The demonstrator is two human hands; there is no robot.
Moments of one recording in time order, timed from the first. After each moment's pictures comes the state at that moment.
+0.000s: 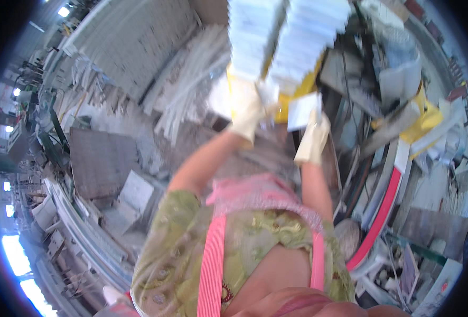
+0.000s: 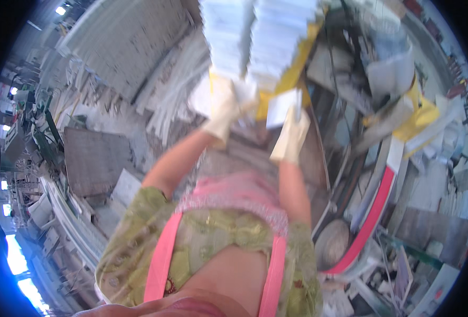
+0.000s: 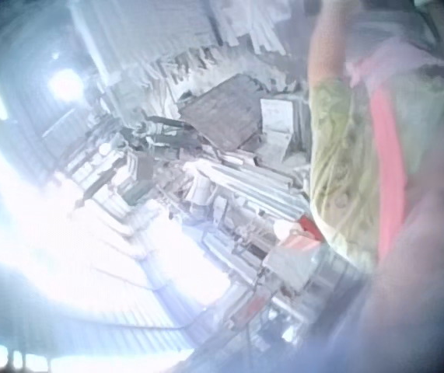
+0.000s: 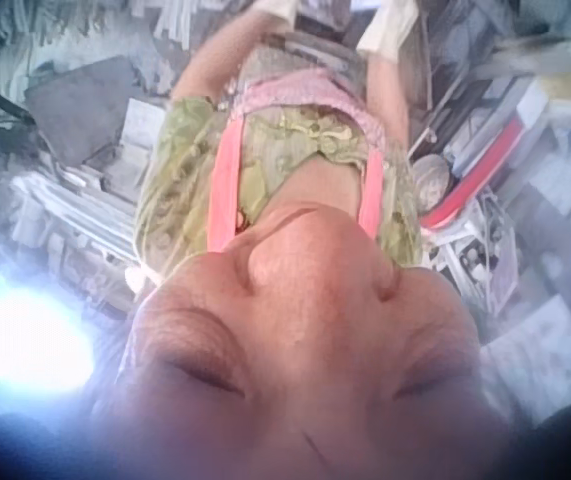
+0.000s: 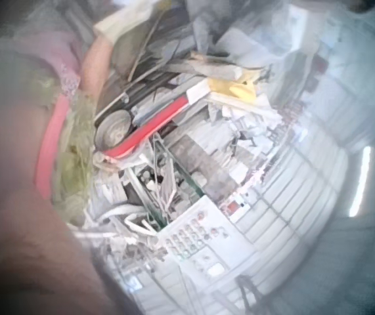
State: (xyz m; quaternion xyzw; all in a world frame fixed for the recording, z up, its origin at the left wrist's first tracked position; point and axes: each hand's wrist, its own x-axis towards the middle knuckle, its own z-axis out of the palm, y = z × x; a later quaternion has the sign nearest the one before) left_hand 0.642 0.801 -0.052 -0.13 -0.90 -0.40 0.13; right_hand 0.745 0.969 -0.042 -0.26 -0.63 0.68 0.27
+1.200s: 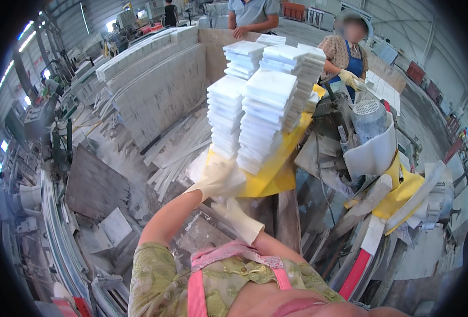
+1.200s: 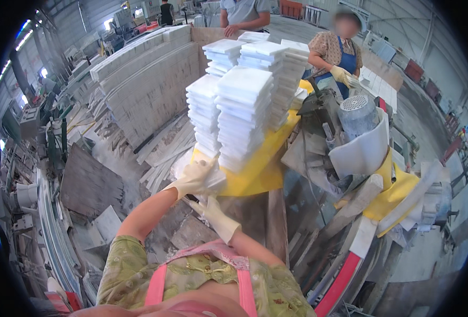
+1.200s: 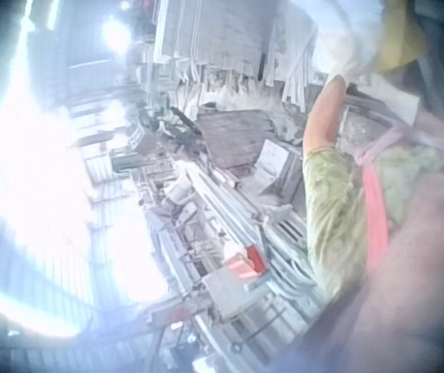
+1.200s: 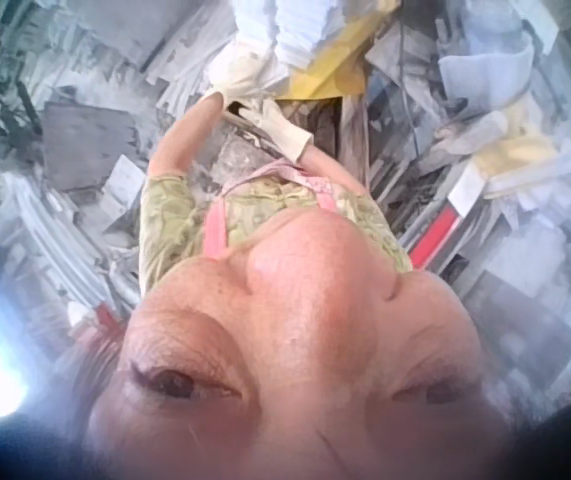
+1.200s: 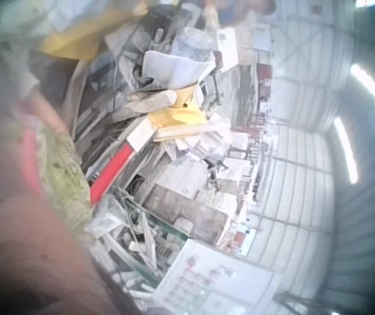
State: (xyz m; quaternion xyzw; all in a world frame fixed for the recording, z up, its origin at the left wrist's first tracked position) left_hand 0.658 0.818 0.032 -0.19 -0.98 -0.06 -0.06; right_hand 0.726 0.931 -0.096 0.20 -0.63 0.75 -0.07
